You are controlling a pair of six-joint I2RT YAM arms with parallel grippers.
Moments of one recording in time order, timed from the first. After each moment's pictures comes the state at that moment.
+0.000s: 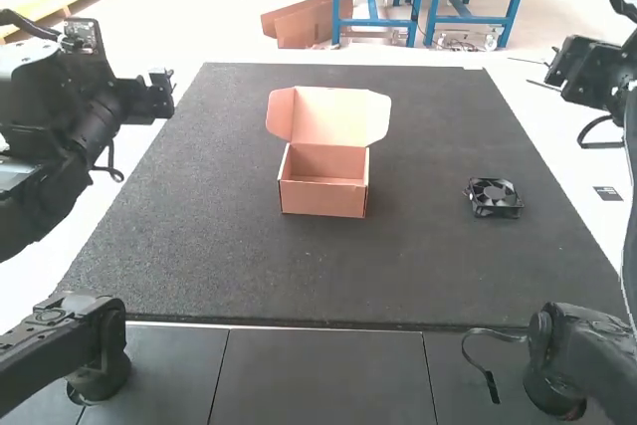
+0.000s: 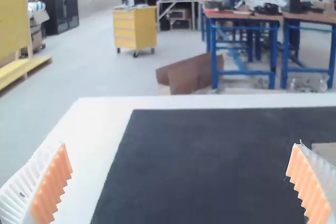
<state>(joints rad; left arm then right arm) -0.09 0.59 0.50 0.13 -0.17 0.04 -0.18 0.69 0.77 -0.24 -0.10 0.15</state>
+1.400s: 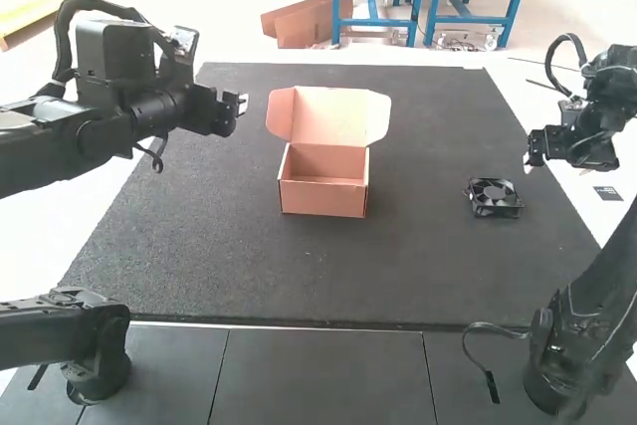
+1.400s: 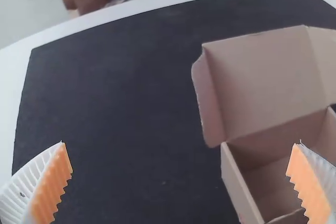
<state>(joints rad) -0.34 0.86 0.68 -0.08 -0.10 0.10 -0.32 1.66 1.16 -0.65 -0.06 -0.26</state>
